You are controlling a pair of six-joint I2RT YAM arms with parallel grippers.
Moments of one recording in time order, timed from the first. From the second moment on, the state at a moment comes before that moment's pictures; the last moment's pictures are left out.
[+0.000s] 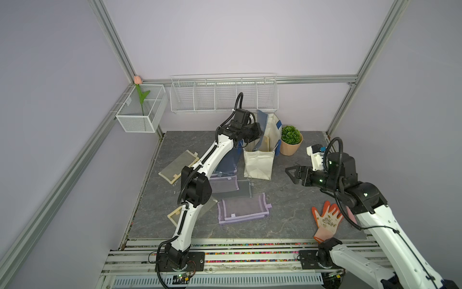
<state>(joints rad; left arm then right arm) -0.61 2.30 2.37 -0.61 0.39 -0.78 0.39 0.93 1.15 -0.79 -0.24 0.45</state>
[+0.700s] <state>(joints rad) -0.61 2.30 2.37 -0.54 0.45 -0.91 0.39 0.90 1.10 -0.76 -0.24 0.49</state>
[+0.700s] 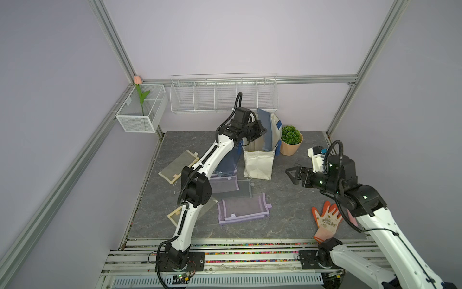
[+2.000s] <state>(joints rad) -0.61 1.93 2.12 -0.87 0.18 -0.58 0.40 0.88 1.04 -0.77 -0.19 0.51</state>
